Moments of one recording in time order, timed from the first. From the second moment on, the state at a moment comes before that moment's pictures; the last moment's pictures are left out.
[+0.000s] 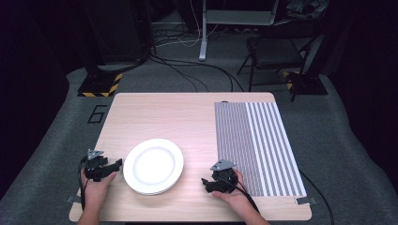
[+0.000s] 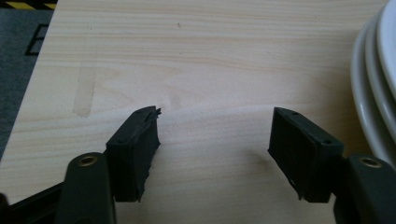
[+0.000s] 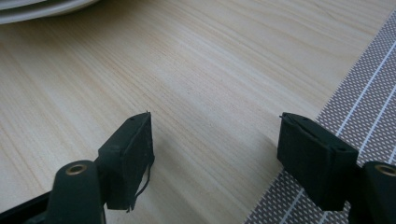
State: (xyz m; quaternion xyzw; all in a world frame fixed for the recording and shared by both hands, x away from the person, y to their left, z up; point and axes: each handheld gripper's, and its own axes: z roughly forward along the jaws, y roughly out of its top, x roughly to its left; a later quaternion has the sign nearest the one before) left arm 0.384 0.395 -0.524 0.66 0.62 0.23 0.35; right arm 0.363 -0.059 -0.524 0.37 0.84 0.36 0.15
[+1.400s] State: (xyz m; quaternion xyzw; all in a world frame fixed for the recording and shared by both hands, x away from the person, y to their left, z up) left arm 0.359 0.391 -0.474 0.62 0.63 0.17 0.44; right arm 0.404 -0.019 -0.471 0.39 0.82 0.41 0.11
